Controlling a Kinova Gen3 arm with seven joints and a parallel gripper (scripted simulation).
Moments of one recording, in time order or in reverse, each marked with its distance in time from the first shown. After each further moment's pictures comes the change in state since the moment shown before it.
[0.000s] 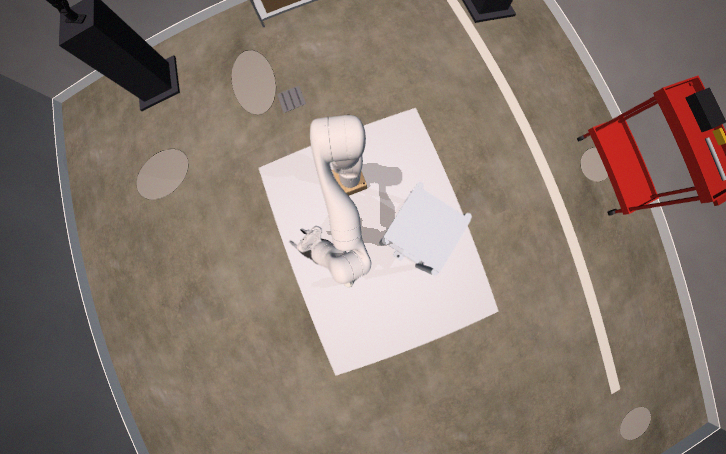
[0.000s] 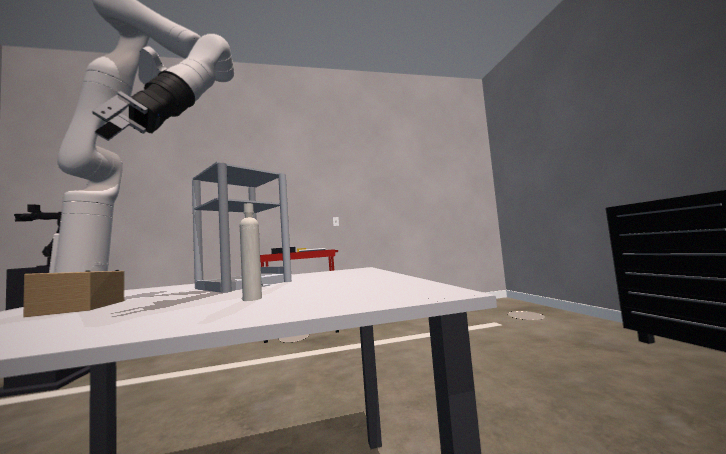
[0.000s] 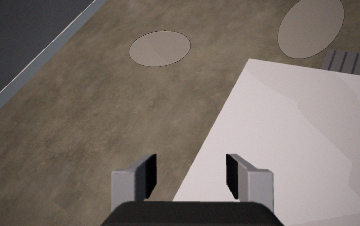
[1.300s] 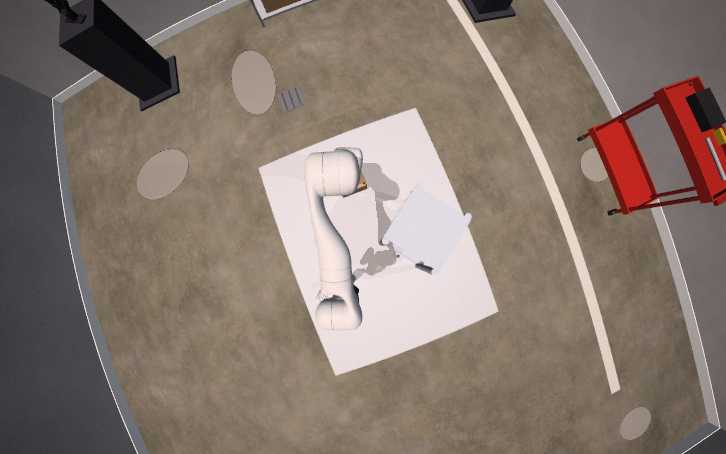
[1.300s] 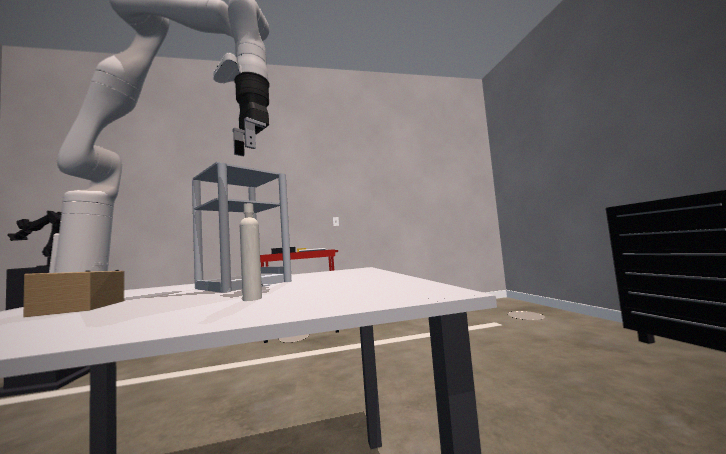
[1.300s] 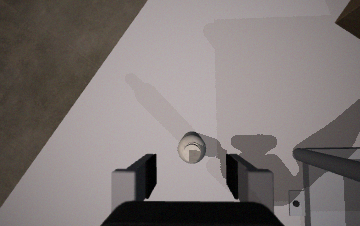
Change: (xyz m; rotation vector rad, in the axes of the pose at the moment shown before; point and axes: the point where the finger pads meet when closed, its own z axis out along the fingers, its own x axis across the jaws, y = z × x) arm -0.033 0.201 -0.115 -0.597 0.208 -0.182
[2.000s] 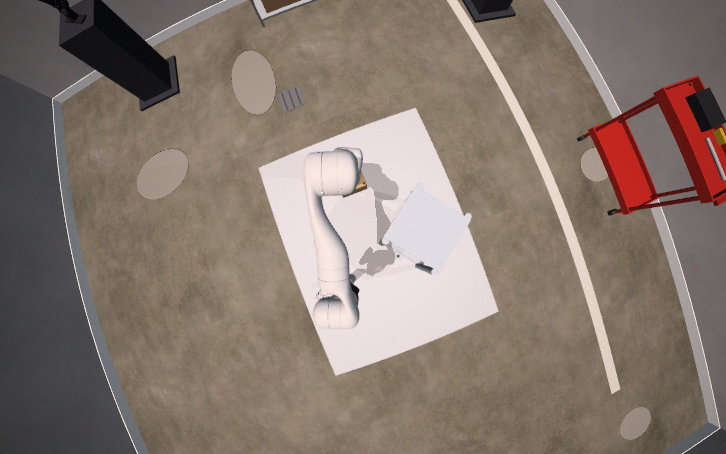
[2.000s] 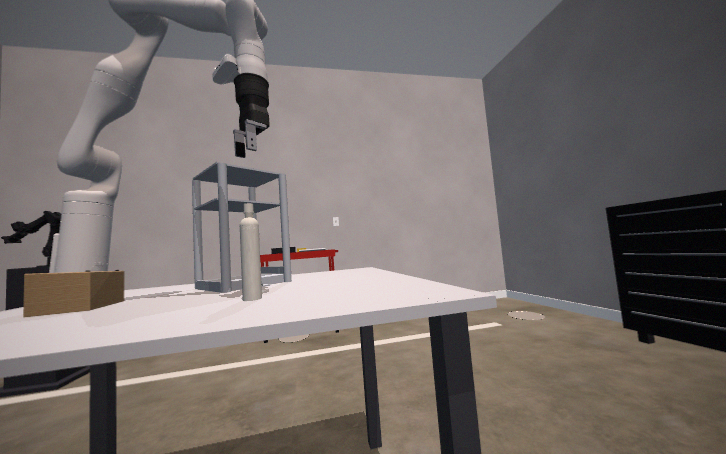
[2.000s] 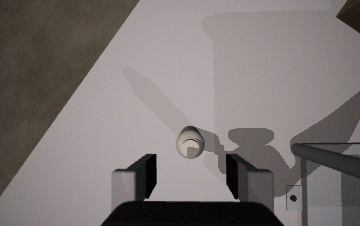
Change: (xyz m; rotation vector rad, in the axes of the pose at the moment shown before) arm 0.000 0.002 0.004 -0.027 0.009 -0.008
